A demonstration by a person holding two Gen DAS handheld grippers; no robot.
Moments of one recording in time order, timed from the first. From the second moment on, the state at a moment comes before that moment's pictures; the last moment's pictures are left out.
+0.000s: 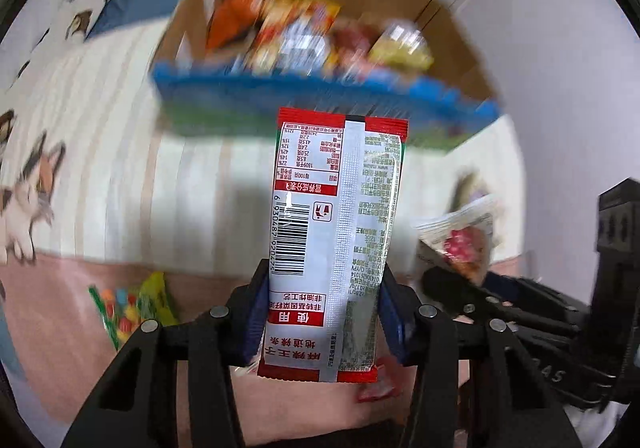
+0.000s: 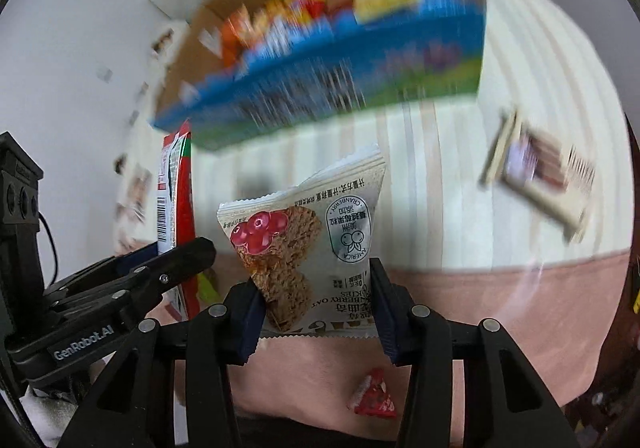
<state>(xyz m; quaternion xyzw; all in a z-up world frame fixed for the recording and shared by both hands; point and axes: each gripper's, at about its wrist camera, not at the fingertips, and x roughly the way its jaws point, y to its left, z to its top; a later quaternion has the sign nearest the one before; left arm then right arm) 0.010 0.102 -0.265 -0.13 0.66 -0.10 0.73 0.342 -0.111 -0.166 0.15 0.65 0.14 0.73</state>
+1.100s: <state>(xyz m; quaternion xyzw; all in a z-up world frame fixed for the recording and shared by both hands) 0.211 0.116 -0.366 -0.10 0.73 -0.05 0.67 0.564 -0.135 -0.209 0.09 0.68 0.06 0.73</state>
